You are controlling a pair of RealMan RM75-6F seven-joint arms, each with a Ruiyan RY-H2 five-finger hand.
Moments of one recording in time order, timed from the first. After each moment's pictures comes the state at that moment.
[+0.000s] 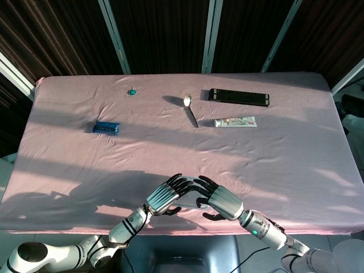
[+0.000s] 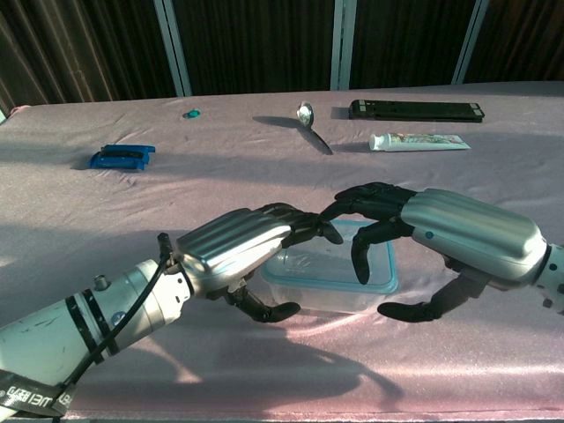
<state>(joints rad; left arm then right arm) -0.76 -1.92 -0.01 -1.13 1.62 1.06 0.01 0.54 -1.68 -0.08 -1.10 -1.92 1.32 0.26</state>
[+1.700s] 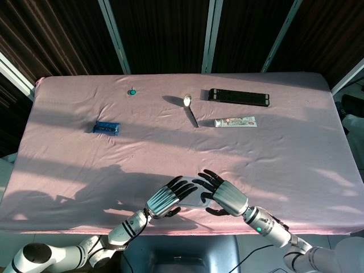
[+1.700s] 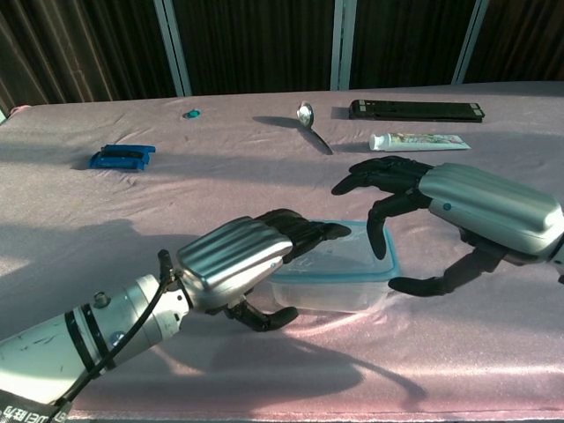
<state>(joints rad) -0.75 -1.95 0.04 -1.05 1.68 1.10 0.02 0.56 -1.65 -0.10 -1.11 -1.86 1.39 0.25</state>
